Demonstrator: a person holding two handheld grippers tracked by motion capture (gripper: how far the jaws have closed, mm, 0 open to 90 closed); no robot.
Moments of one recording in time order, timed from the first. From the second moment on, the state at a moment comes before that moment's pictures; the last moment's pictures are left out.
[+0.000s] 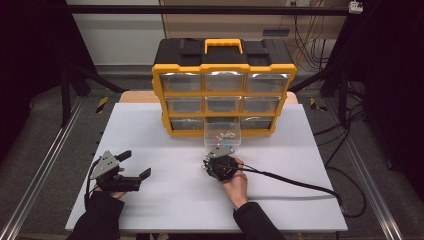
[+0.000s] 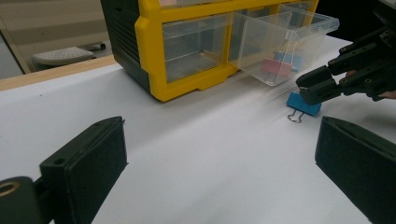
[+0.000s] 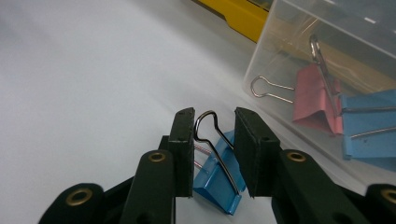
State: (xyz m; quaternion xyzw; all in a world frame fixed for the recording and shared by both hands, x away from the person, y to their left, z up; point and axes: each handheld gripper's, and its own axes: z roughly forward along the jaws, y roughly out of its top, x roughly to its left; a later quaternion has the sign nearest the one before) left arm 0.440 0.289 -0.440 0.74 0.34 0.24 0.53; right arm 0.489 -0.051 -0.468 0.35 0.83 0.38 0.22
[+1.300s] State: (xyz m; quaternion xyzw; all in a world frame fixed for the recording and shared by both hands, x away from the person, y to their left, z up) left arm 0.439 0.289 -0.440 0.74 0.34 0.24 0.53; right arm 0.488 -0.059 -0.456 0.34 0.83 0.35 0.27
